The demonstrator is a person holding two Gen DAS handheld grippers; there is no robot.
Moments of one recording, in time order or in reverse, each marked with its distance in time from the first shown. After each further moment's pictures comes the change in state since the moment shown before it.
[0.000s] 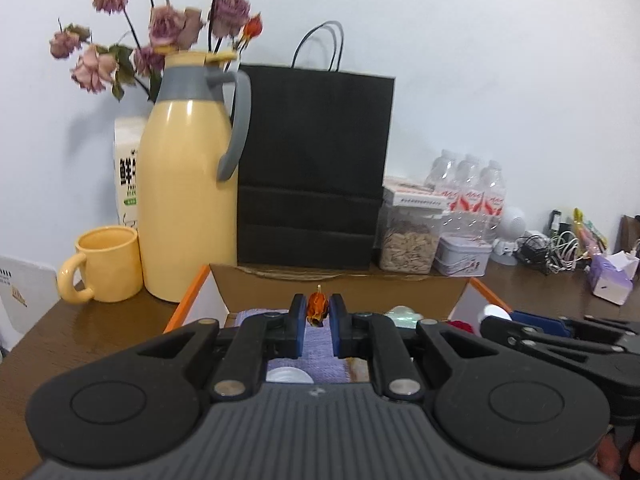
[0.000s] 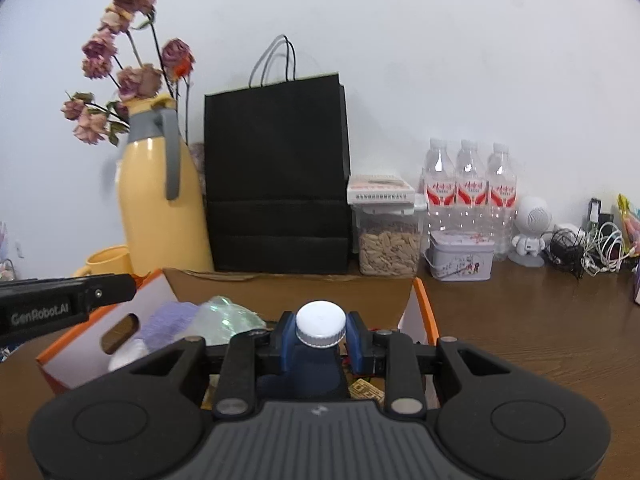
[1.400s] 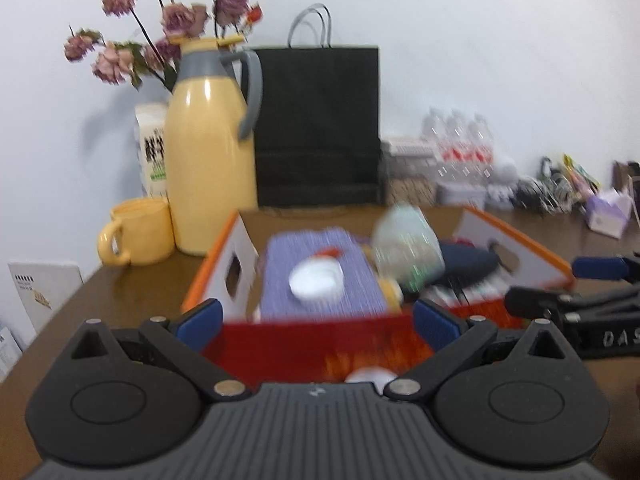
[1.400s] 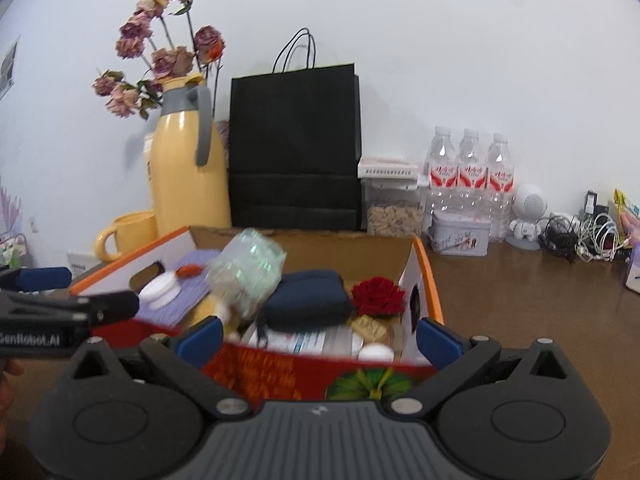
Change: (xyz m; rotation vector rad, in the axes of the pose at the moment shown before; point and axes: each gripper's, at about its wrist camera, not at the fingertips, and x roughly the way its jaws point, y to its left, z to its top) left arm -0.065 0.012 -0.061 0.114 0.058 0.008; right arm -0.056 0.006 -0.046 -0.050 0.025 0.033
